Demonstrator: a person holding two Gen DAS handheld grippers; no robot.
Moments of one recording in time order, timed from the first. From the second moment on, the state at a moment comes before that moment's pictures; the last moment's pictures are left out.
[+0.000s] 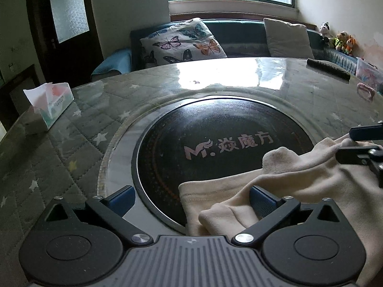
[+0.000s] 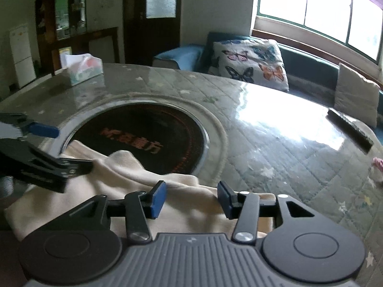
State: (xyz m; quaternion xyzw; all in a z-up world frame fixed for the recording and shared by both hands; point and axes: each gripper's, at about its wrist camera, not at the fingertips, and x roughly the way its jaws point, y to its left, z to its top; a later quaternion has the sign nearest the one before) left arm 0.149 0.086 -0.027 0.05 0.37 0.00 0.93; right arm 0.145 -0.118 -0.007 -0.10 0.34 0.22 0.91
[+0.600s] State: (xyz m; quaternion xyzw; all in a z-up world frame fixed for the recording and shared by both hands) left arm 0.150 0.091 -0.027 0.04 0.38 0.00 0.93; right arm 0.075 -0.046 -0.007 -0.21 0.28 0.33 0.88
